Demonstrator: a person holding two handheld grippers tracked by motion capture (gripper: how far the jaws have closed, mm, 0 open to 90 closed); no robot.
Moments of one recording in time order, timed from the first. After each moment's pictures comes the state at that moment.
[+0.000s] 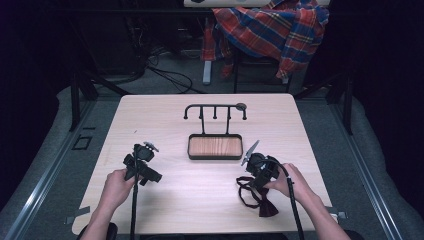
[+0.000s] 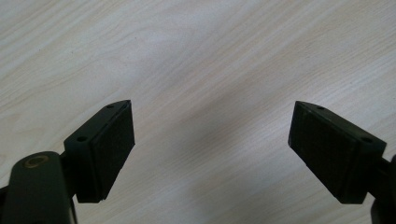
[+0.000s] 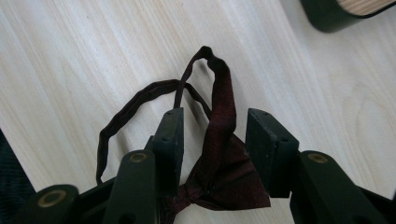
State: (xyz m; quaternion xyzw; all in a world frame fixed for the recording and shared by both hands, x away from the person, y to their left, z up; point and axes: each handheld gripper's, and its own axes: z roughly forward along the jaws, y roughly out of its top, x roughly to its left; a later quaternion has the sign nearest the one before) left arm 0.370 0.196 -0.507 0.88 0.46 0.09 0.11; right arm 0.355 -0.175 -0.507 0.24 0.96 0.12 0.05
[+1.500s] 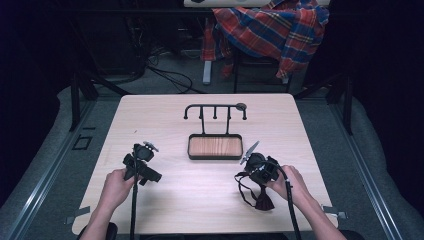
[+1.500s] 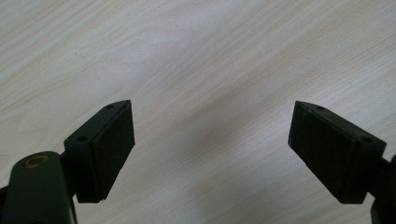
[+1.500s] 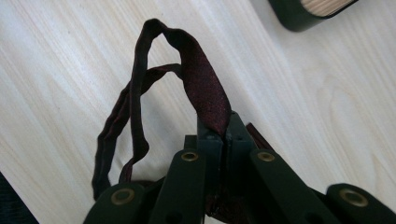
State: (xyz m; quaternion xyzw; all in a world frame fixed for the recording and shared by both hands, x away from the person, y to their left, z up) left arm 0.370 0.197 -0.506 0.88 0.46 0.09 0.11; right arm 0.345 -0.171 -0.495 0.28 0.95 0.12 0.10
